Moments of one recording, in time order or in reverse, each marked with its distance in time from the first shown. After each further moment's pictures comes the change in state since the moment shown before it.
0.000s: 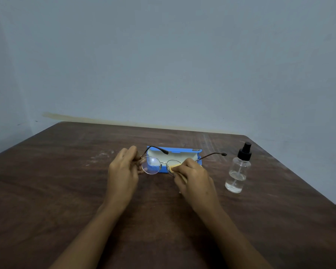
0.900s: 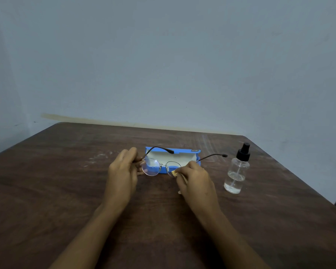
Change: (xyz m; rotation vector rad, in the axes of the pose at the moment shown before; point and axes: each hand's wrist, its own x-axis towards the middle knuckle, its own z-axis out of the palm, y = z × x) left_hand -0.002 0.005 -0.002 -0.070 -0.021 0.029; right_hand 0.000 0.000 -0.001 -0.016 -0.030 0.141
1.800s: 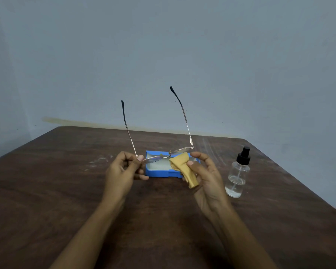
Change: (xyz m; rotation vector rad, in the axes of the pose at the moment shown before) left_hand 0.012 0.017 -0.003 -0.647 -0.025 -0.612; right_hand 0.010 -0.004 -0.018 1.512 0.027 0.429
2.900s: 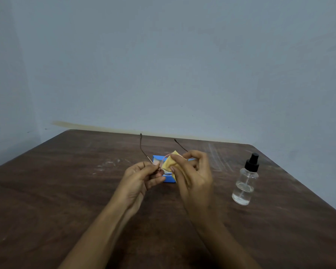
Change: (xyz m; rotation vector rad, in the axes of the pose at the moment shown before) left_hand -0.008 0.021 0.008 -0.355 -0.183 -0.304; right_hand 0.003 0.028 0.020 -1.031 -0.002 -1.033
